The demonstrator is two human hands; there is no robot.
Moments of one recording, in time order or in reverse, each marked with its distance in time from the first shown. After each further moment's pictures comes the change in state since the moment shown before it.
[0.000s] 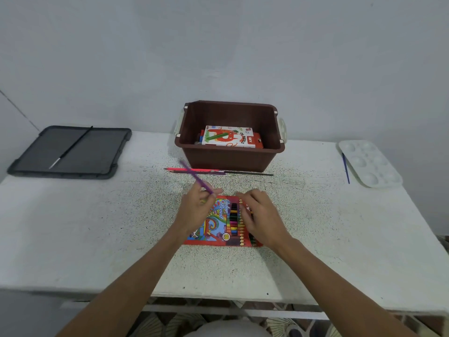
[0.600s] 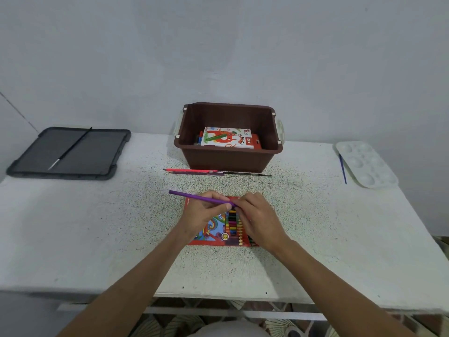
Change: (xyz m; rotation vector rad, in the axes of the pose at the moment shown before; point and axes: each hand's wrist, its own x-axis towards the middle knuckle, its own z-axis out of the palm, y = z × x) left_hand -0.014 0.014 0.007 -0.325 -0.163 -0.136; right_hand -0.003 -0.009 -0.006 -0.064 0.055 -0.153
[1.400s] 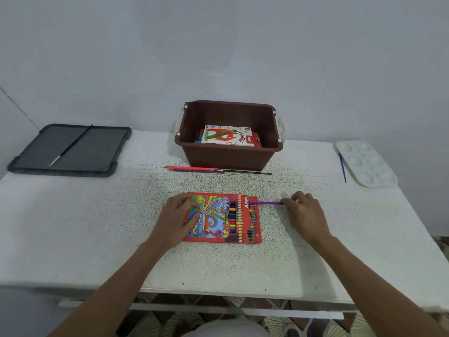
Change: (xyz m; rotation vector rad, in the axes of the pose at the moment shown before) left_hand -0.008 -0.066 -0.072 1.063 0.162 0.363; right_hand -0.046 0.098 -0.036 -0.400 -0.118 0.244
